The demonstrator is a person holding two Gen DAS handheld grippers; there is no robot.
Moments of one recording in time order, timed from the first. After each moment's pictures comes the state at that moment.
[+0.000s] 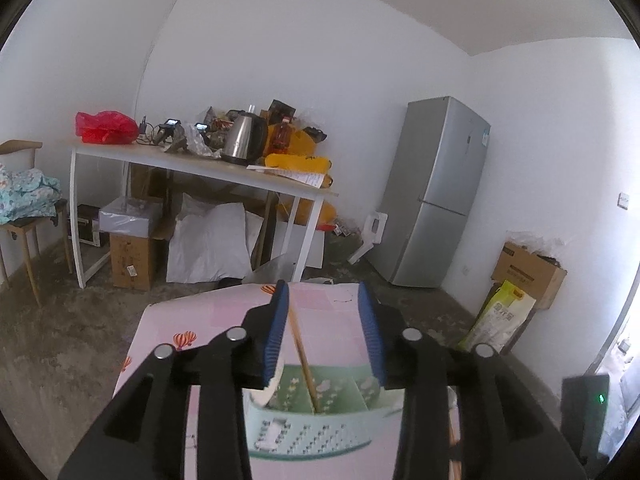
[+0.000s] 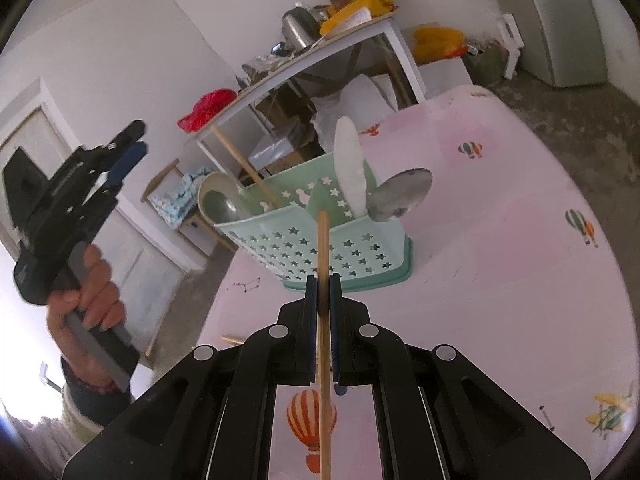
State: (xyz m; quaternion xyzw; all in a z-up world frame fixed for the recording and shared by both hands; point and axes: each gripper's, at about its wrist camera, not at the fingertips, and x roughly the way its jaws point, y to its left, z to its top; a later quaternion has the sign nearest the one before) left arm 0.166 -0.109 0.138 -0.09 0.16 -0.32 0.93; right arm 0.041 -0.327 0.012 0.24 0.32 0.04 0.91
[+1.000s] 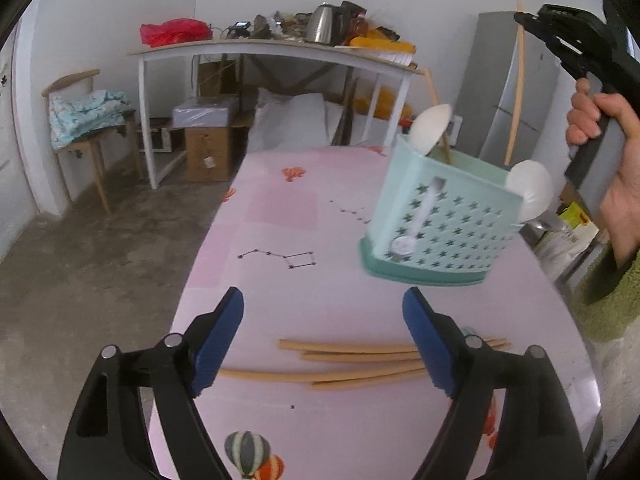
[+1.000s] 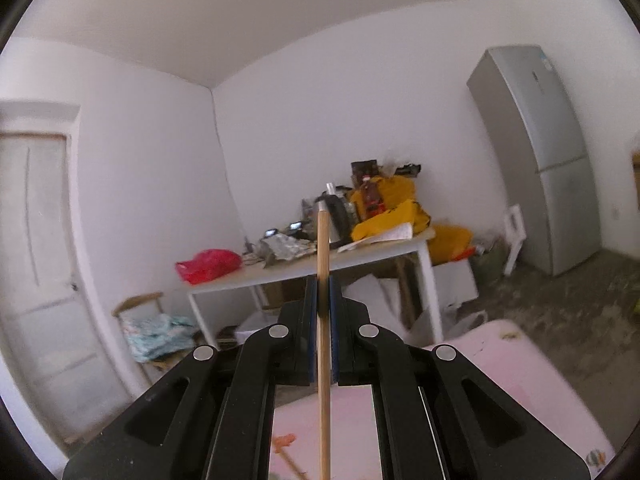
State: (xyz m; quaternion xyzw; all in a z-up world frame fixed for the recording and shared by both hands) left arm 0.134 -0.034 0.000 -0.01 0.35 -0.20 0.92; right arm 0.153 -0.292 0.124 0.12 0.00 -0.07 0.99
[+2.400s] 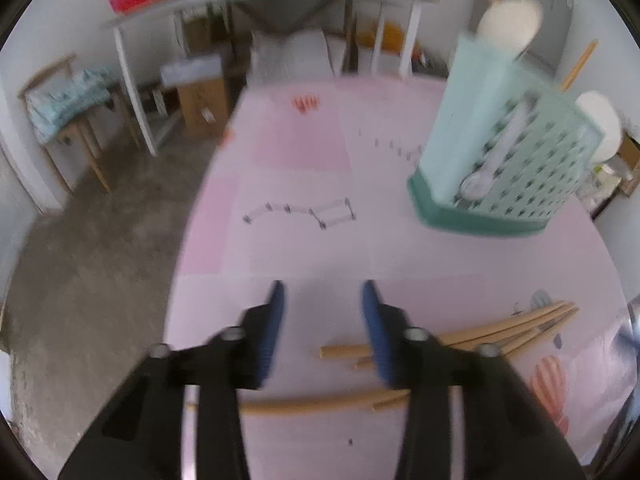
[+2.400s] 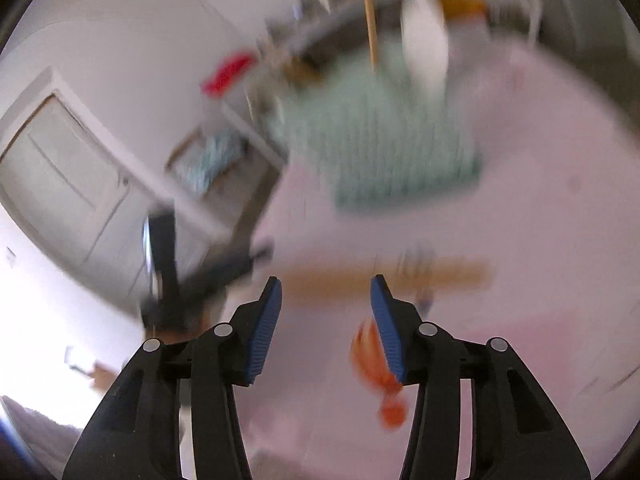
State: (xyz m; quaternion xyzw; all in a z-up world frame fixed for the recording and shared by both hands) left arm 0.208 -0.048 -0.061 0.07 0.46 -0.19 0.87; right arm 0.051 -0.242 -0.066 0.30 0.41 0.10 0.85
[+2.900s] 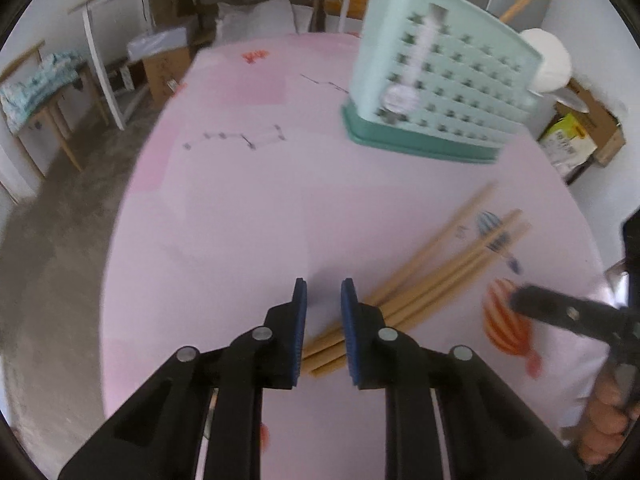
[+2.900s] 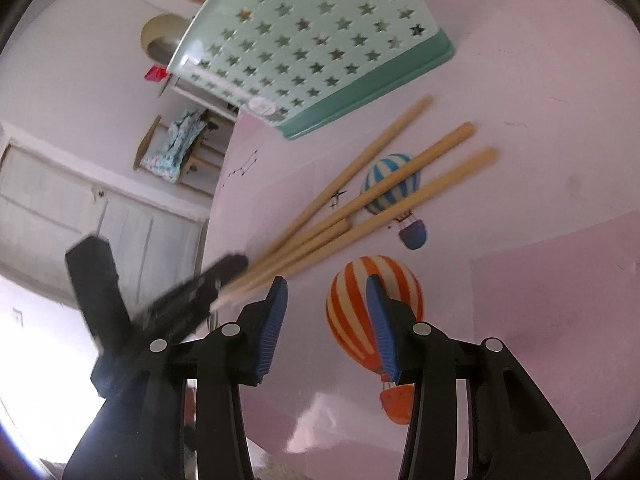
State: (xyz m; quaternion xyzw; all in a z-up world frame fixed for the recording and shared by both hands) left arm 0.149 -0.063 -0.065 0.05 0.50 -0.25 0.83; right arm 0.068 -0.242 -0.103 0.38 0.45 0.05 0.81
